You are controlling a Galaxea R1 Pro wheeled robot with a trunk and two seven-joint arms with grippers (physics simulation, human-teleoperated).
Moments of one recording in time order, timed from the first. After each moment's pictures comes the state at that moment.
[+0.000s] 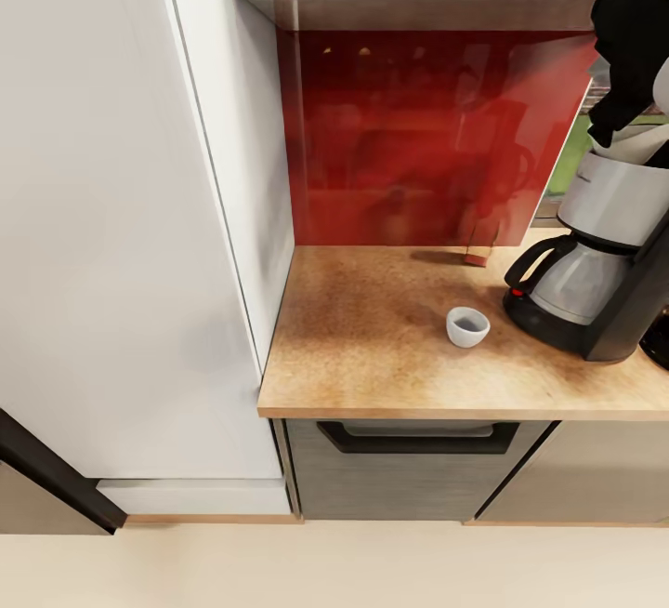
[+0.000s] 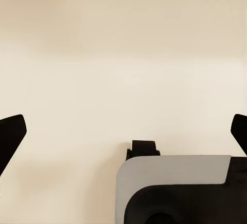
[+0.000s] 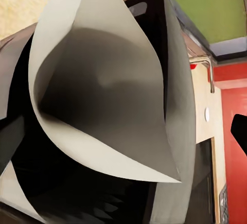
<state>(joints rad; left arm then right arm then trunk) 0.01 0.06 0.03 -0.49 0.02 -0.24 0.00 -2.21 -0.11 1.28 0.05 0.36 1.01 0.76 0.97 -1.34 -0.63</state>
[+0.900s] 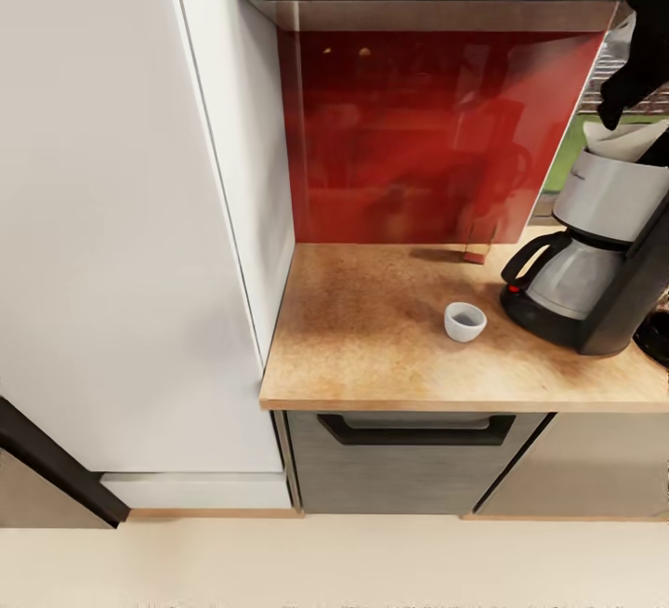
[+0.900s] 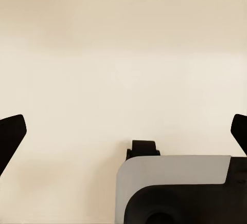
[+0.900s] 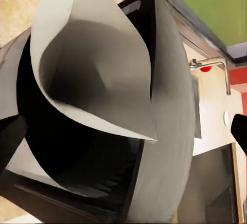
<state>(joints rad) 0.01 0.06 0.03 -0.49 0.02 -0.24 0.00 -2.28 -0.12 1.28 0.05 0.36 1.01 0.86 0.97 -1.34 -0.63</state>
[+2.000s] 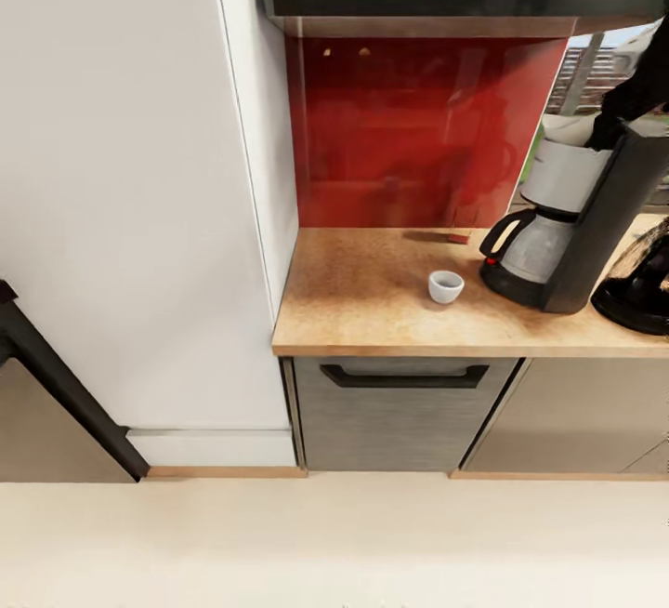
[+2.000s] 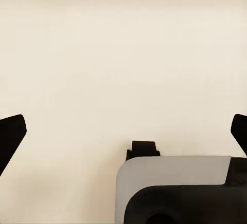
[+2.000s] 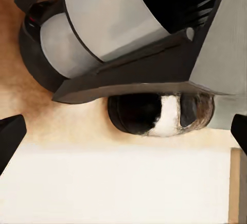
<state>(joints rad) 0.01 0.06 0.03 -0.49 0.02 -0.24 0.00 -2.30 -0.19 1.28 0.05 0.35 0.99 1.17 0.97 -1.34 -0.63</state>
